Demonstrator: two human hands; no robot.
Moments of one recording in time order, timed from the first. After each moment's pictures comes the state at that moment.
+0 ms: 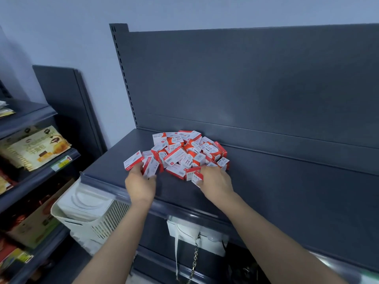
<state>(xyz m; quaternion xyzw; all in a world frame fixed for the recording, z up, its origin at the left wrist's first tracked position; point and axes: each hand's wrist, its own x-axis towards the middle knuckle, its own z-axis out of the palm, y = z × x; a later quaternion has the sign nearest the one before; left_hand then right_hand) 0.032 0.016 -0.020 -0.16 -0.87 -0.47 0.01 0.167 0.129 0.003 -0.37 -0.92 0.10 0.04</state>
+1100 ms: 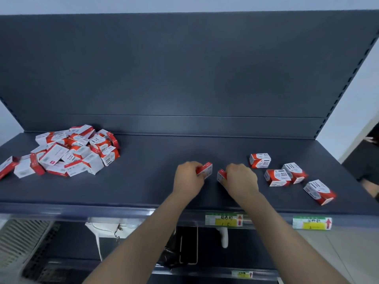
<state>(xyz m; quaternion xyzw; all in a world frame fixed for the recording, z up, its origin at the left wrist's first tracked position) 0.377 0.198 -0.024 -0.56 -0.75 -0.33 -0.13 0.510 0.236 -0.001 -0.58 -0.82 0.04 0.03</state>
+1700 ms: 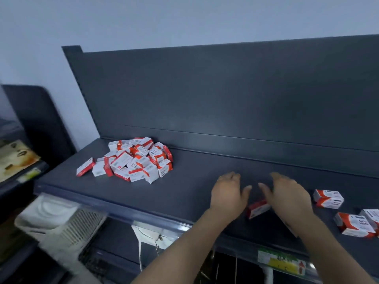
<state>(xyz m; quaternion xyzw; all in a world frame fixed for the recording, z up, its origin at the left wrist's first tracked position) 0.348 0.183 -0.008 -0.58 -0.75 -0.31 -0.06 0.474 0.249 0.016 -0.52 -0.84 0.02 0.15</state>
